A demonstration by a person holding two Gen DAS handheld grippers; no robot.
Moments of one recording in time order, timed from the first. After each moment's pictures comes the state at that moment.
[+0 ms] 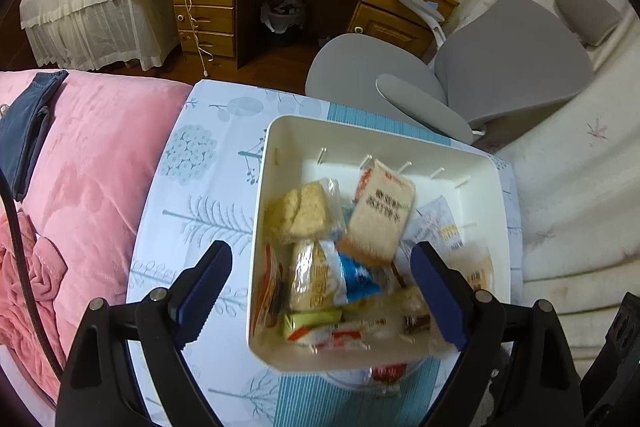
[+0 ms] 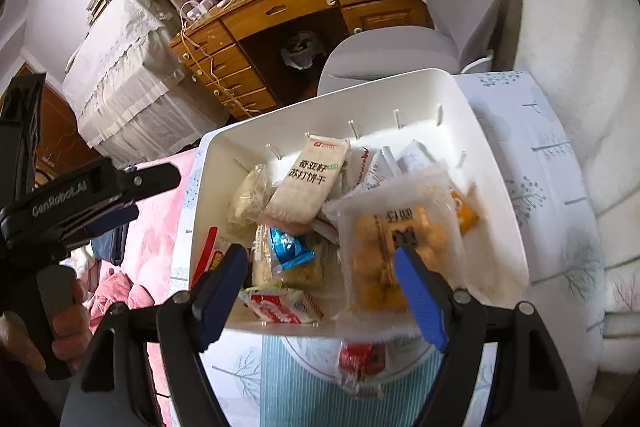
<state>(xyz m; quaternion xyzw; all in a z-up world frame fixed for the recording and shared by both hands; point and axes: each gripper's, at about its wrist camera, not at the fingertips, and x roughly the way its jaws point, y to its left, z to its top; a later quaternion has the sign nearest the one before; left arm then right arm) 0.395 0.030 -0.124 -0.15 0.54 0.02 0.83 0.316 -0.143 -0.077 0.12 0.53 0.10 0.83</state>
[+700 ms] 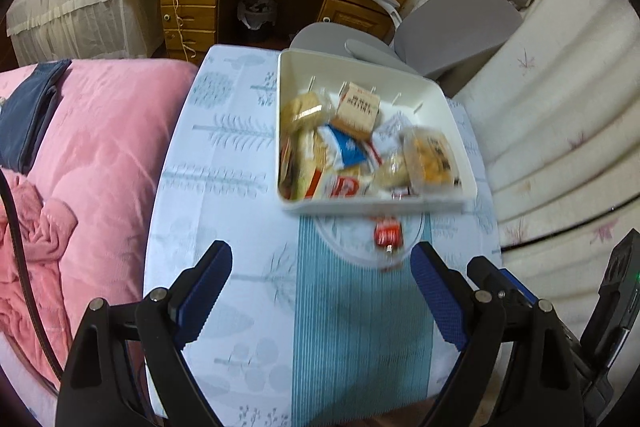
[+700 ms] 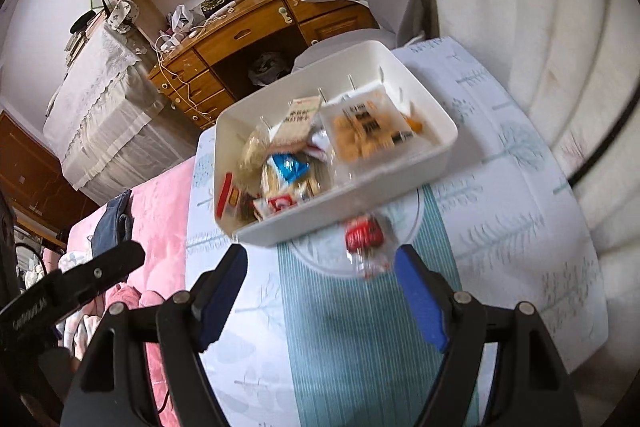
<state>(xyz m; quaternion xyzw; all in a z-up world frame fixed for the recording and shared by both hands) 0.213 0.042 -0.096 -0.14 0.53 -0.04 0.84 0.163 -0.134 -0.041 0.17 0.51 0.01 0.84</state>
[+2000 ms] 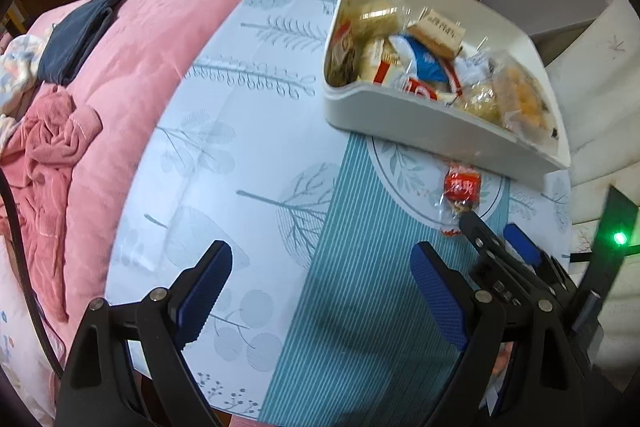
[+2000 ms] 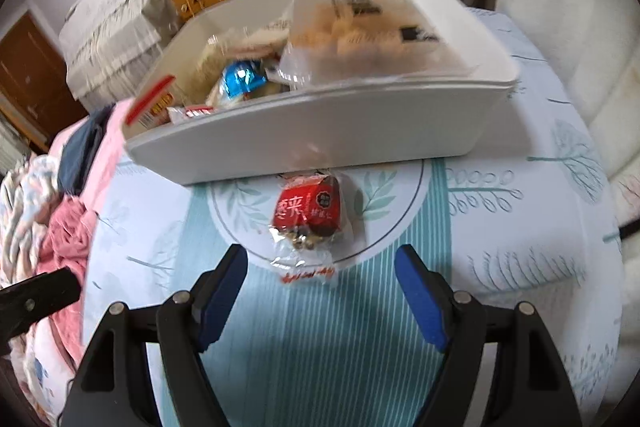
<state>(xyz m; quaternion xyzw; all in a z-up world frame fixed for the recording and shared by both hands) 0.196 -0.002 -0.210 -0.15 0.58 0.11 0.79 0.201 -0.151 -0.182 0.04 0.55 0.10 0.83</state>
